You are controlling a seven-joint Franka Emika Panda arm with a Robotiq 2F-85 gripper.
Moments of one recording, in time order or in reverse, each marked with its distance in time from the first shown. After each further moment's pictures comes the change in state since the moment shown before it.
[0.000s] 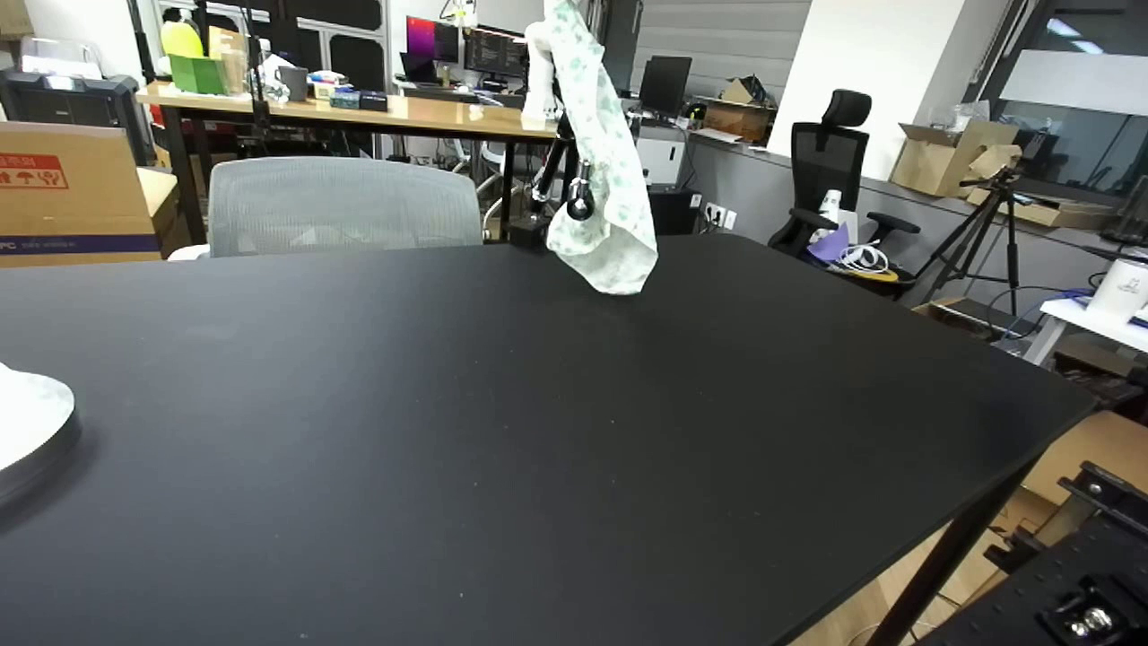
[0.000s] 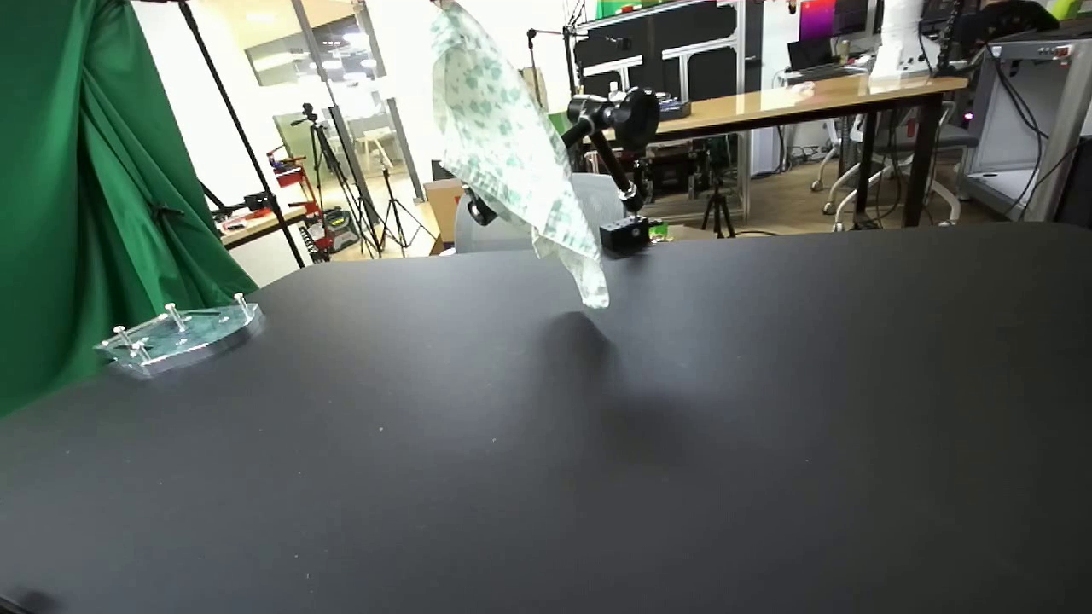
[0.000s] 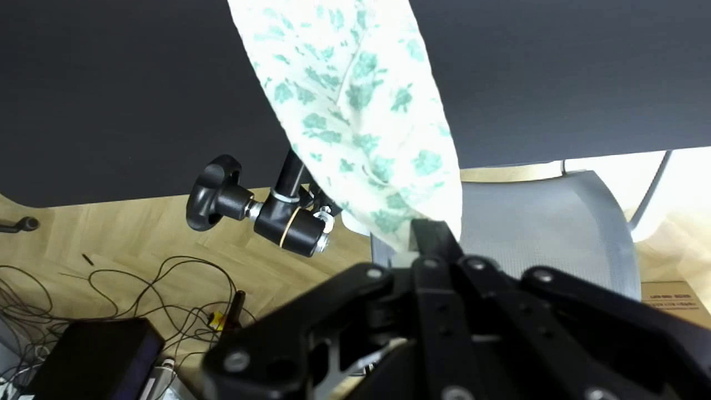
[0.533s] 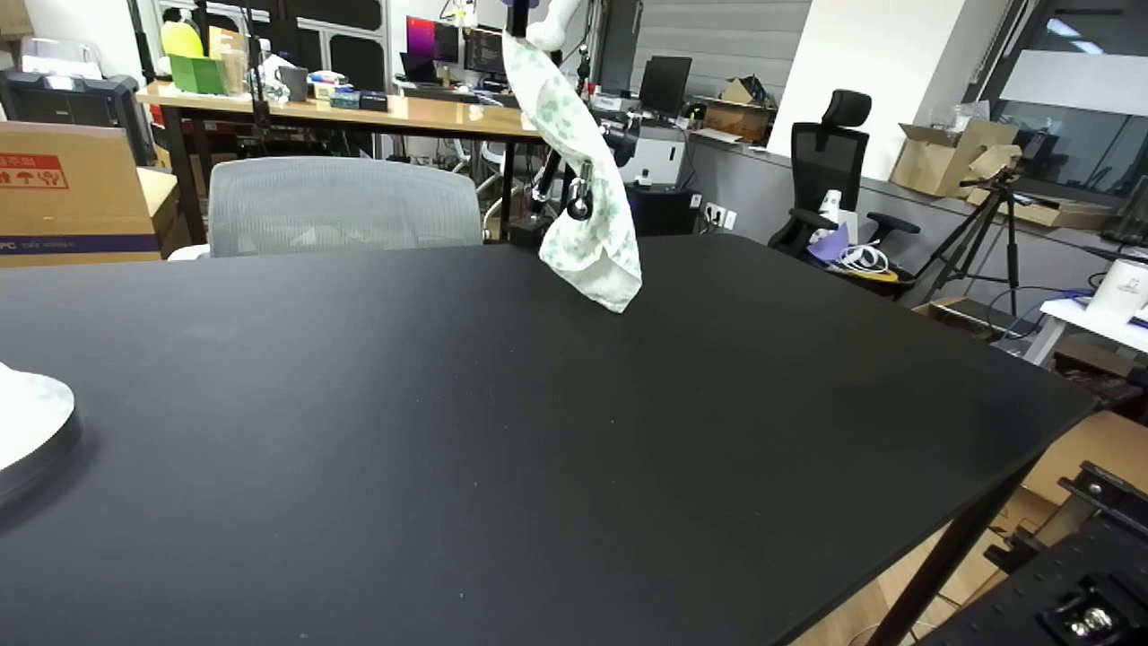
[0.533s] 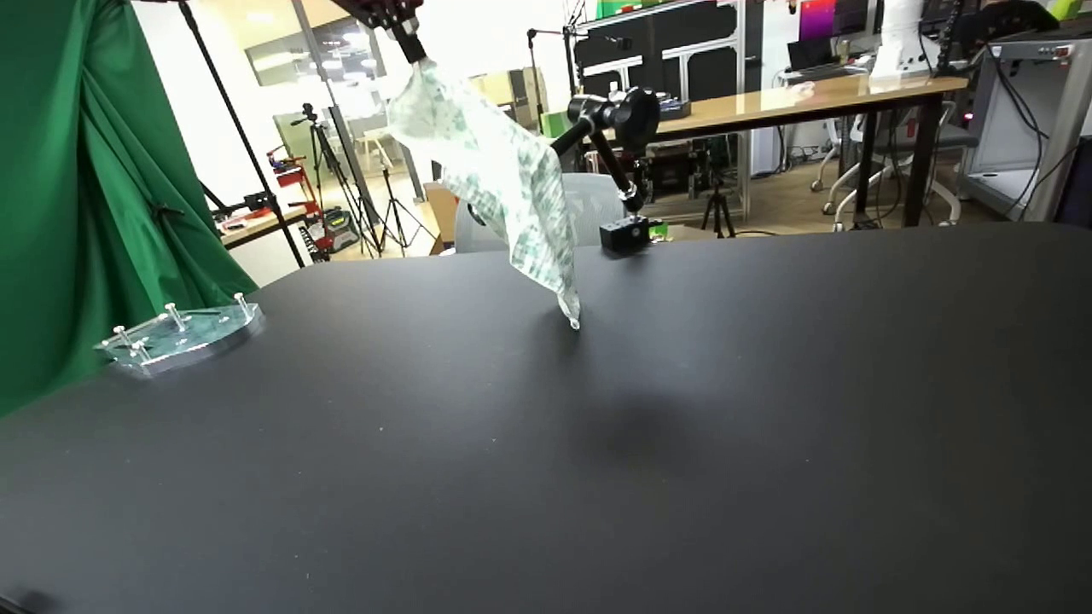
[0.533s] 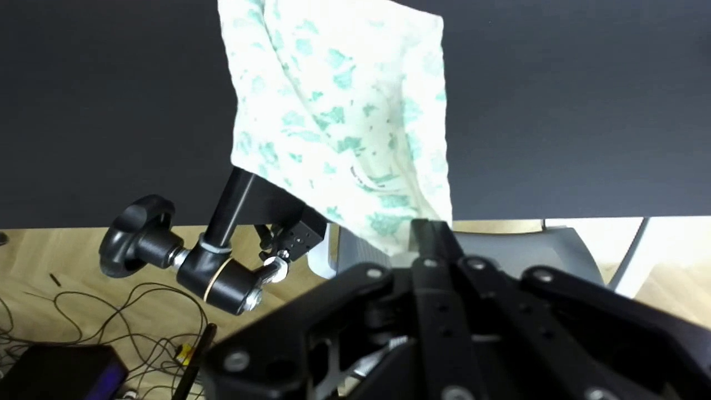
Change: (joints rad) arm 0.042 0.103 0.033 0.037 -0.028 -0.032 0.023
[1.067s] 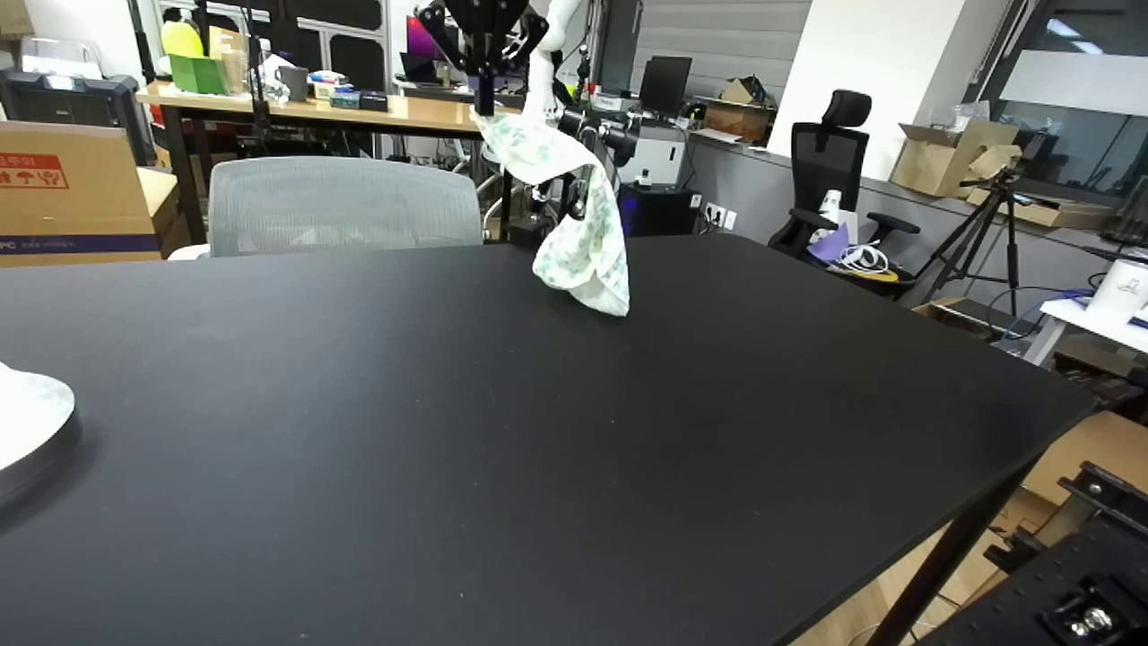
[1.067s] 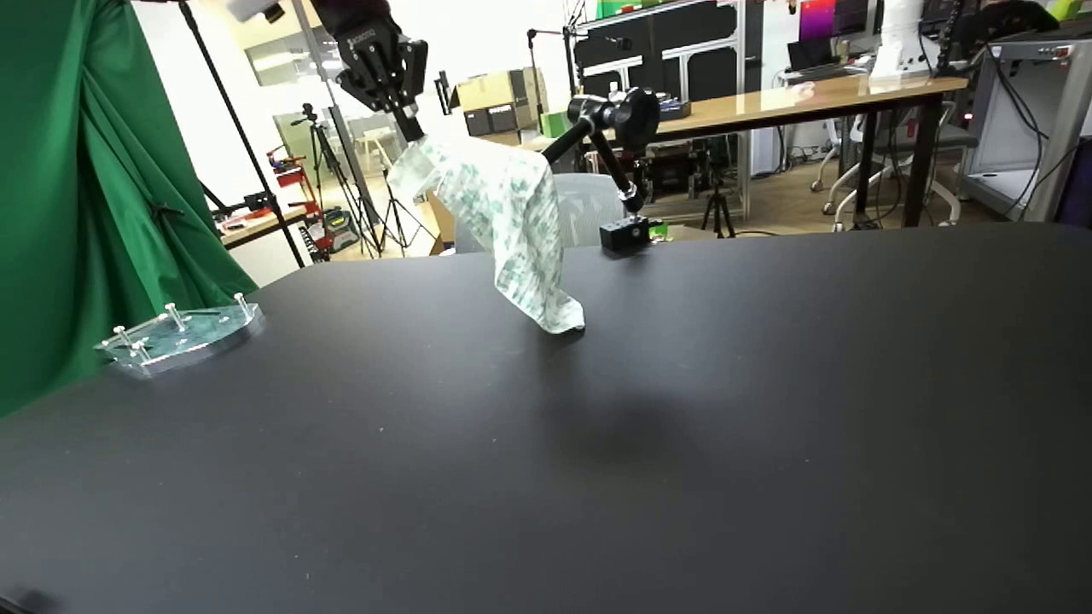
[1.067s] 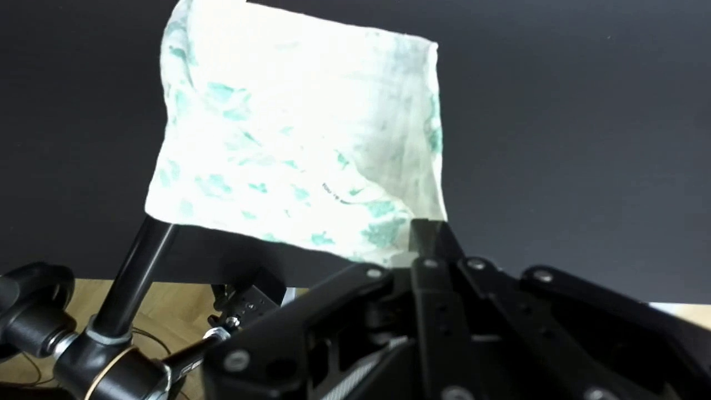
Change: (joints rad) arm 0.050 0.152 -0.002 0.046 -0.012 0.000 0.013
